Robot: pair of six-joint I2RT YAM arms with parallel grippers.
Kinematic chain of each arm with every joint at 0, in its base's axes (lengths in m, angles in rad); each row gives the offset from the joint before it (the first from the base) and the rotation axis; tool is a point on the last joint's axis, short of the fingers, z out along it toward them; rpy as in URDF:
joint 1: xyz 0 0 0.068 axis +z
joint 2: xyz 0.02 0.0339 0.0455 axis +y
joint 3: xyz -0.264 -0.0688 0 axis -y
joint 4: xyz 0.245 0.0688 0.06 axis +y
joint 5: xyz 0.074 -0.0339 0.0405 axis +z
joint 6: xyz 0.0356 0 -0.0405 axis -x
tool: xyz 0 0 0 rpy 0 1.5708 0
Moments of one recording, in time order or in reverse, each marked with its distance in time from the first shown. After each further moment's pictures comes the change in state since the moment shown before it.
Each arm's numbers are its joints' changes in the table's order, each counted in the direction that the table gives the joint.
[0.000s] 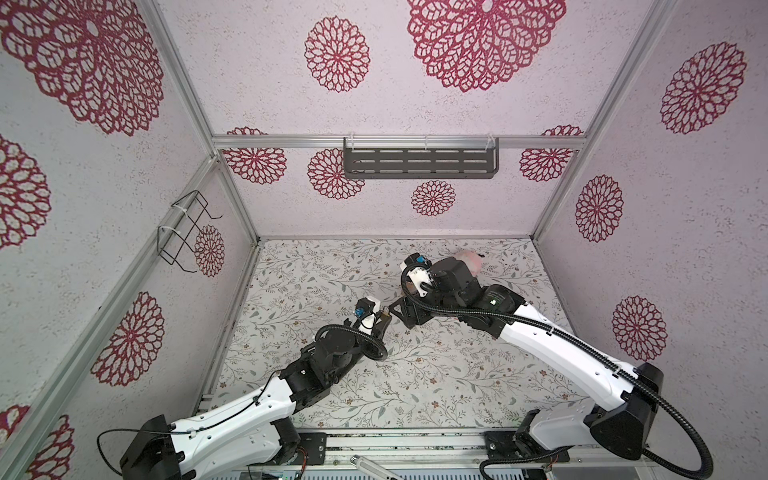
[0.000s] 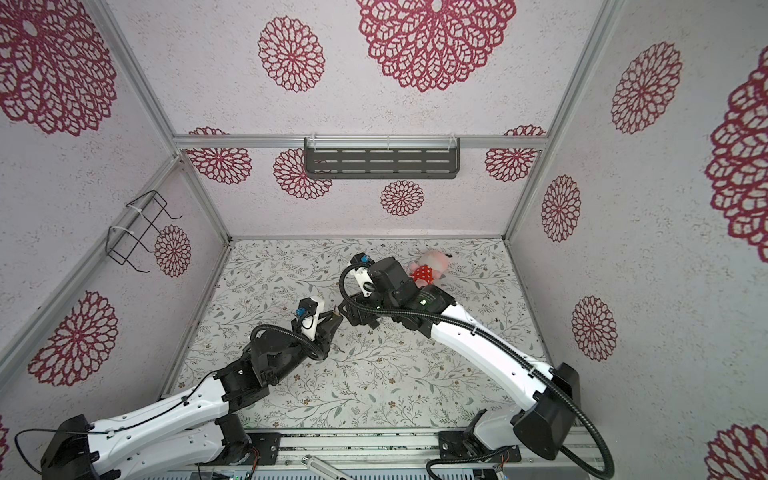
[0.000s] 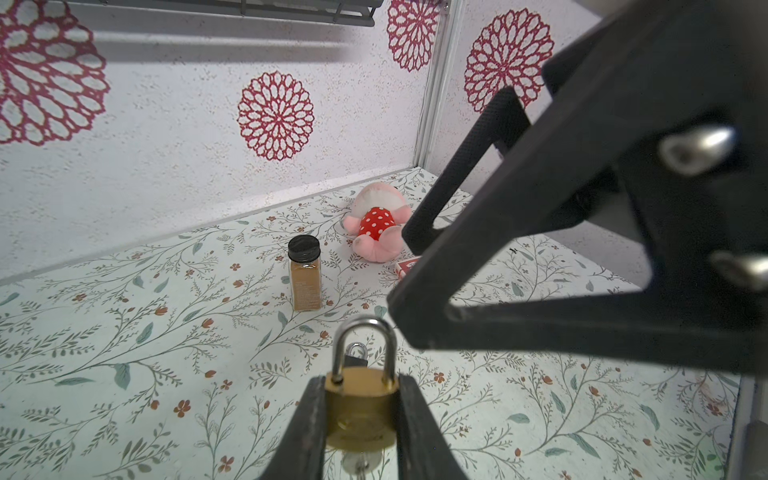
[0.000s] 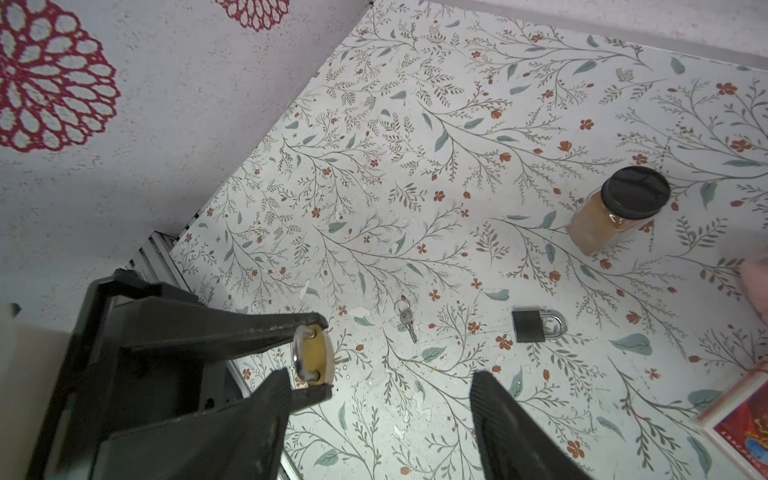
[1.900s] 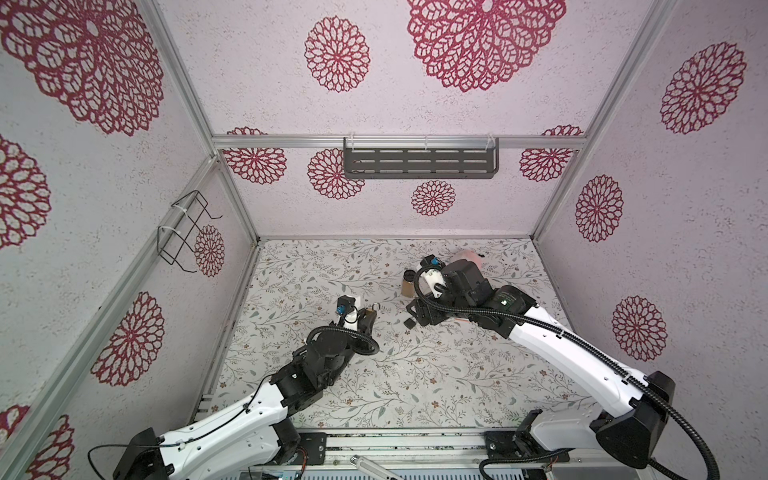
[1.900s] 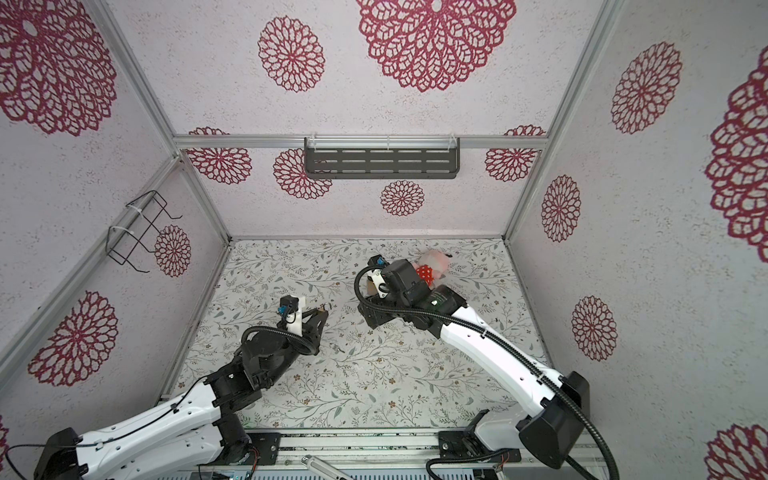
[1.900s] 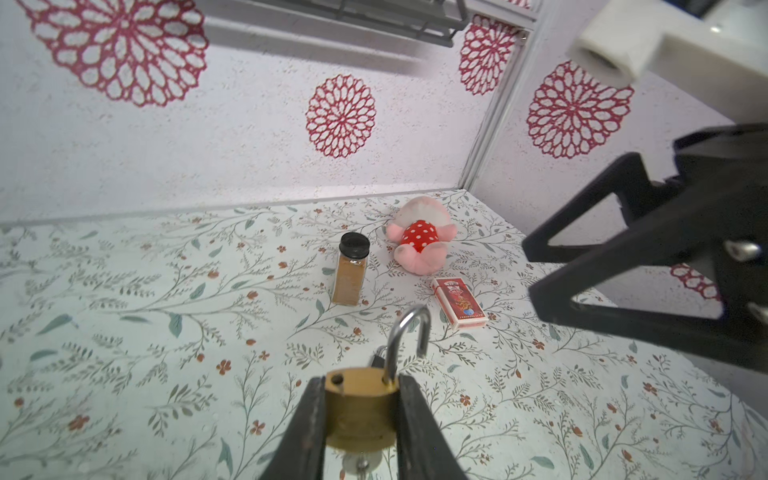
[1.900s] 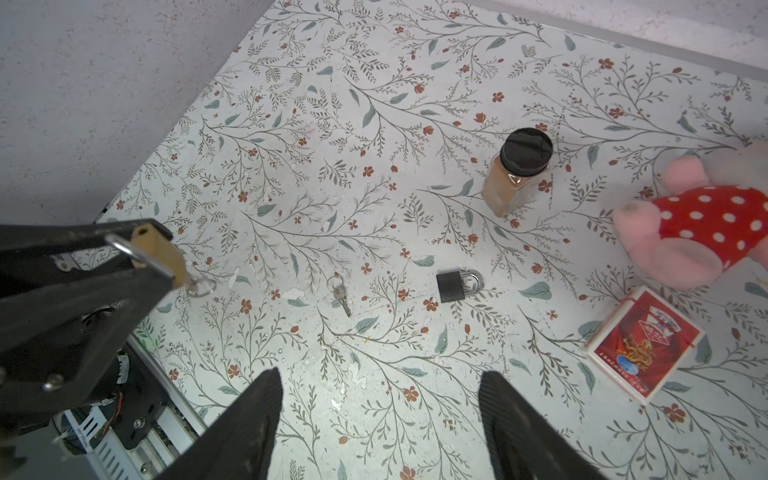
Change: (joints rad) left arm 0.046 -0.096 -0.022 0.107 0.132 0.174; right arm -0.083 -0.073 -0.079 0.077 -0.097 0.047
